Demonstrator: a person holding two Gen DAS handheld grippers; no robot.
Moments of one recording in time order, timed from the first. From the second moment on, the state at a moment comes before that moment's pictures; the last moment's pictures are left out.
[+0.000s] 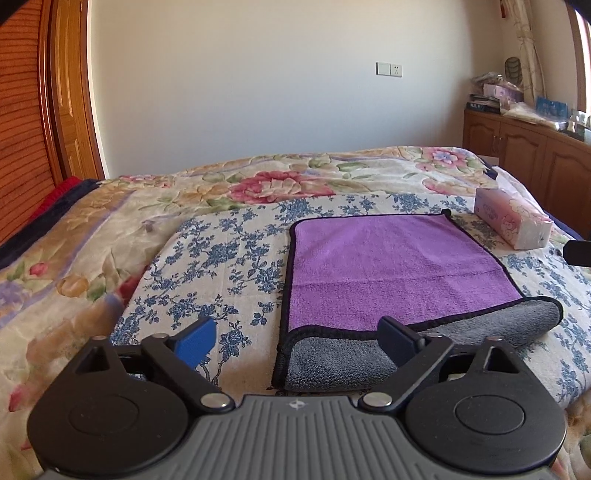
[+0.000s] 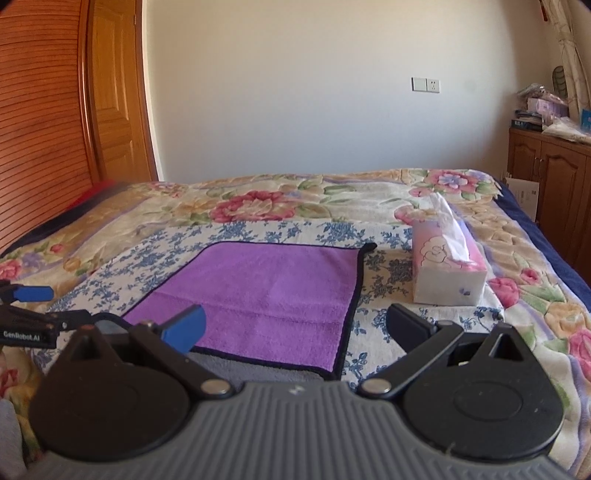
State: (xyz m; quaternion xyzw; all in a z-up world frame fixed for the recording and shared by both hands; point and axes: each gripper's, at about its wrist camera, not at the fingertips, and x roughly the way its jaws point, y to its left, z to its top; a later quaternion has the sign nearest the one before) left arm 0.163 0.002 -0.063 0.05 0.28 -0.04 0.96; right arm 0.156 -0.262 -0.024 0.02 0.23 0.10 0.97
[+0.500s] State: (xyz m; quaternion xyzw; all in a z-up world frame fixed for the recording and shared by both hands) left arm 0.181 0.006 -0.072 0.04 0.30 -0.06 0.95; right arm 0.166 -0.262 -0.036 0.02 0.27 0.10 0.96
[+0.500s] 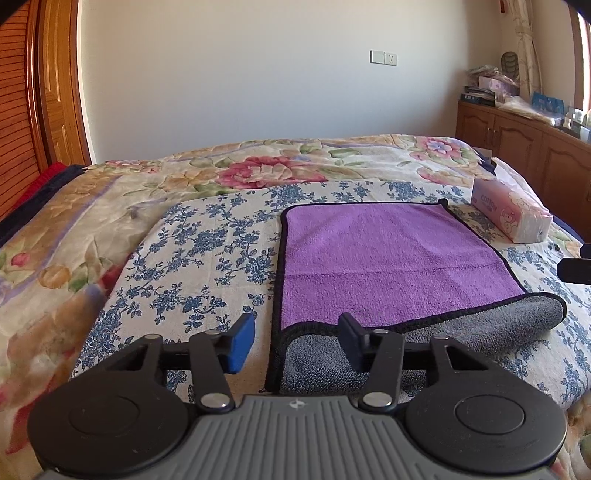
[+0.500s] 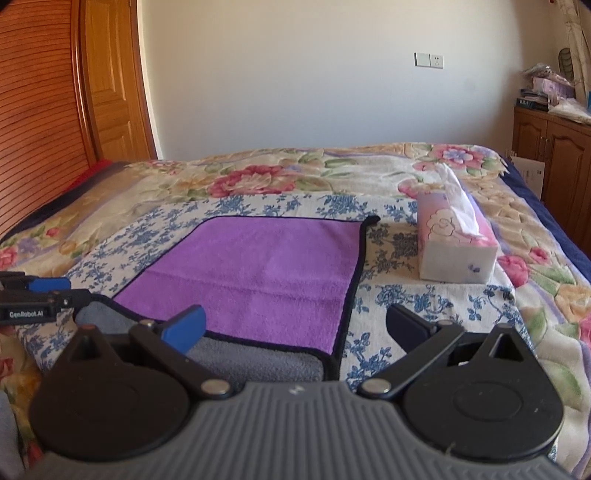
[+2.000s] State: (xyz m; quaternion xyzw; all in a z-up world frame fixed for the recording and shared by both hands) left arm 0.196 0.016 -0.094 0.02 0.36 -0.06 0.93; right arm 0.194 -0.280 -0.062 0.08 0.40 0.14 0.90
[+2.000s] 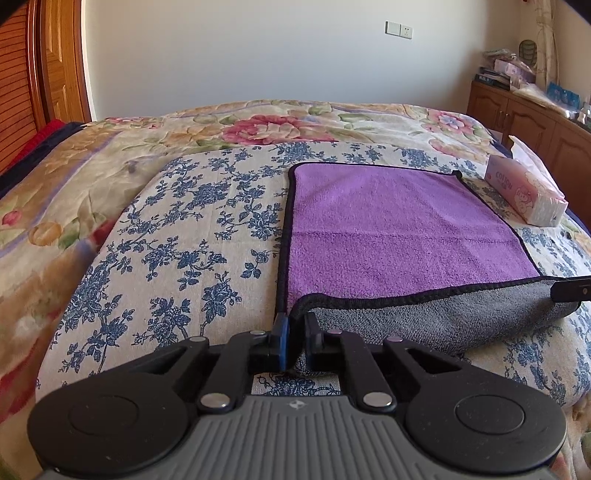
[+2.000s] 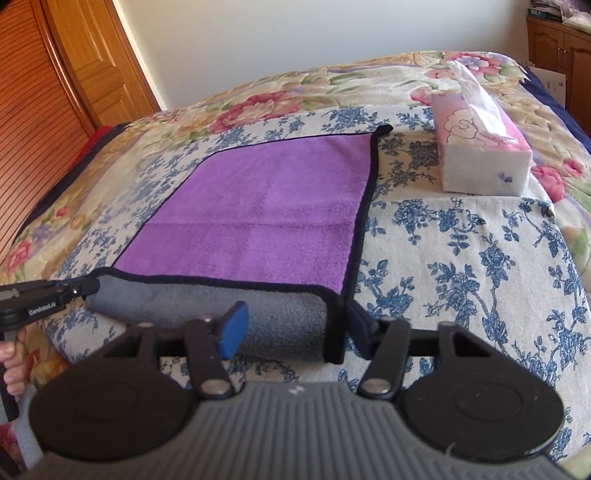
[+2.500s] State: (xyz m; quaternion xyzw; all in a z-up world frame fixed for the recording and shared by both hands) left arm 0.198 0.017 -0.094 0.01 0.36 -0.06 0.93; right arm 0.199 -0.288 -0.067 0.09 0.41 0.13 0.90
